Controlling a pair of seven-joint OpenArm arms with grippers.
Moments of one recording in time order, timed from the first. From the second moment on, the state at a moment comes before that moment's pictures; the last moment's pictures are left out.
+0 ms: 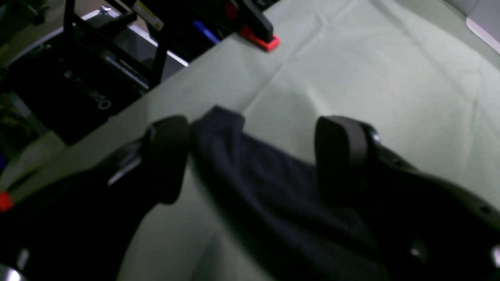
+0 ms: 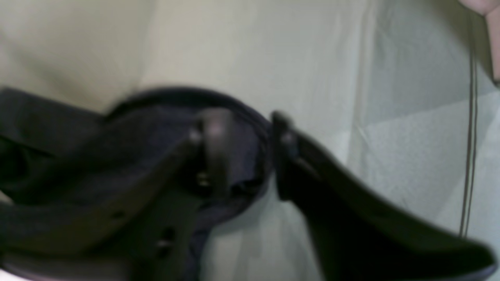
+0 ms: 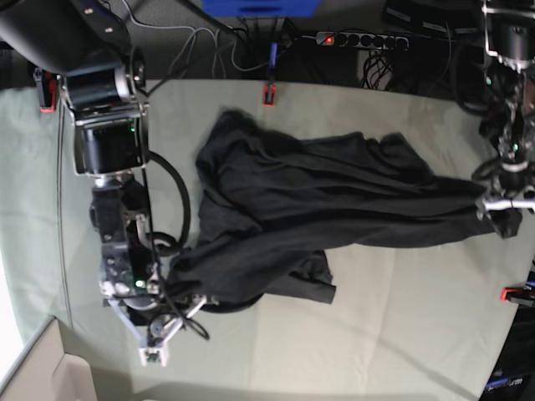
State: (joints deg) left arm 4.8 -27.8 -4.4 66.0 -44.1 11.1 -7.6; right arm 24.4 2.3 -2.7 67.8 0.6 0.0 -41.3
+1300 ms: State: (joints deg) left arm 9.2 -27.4 -4.6 67.2 -44.4 11.2 -7.4; right arm 27.6 10.8 15.8 47.3 0.4 0.3 -27.1
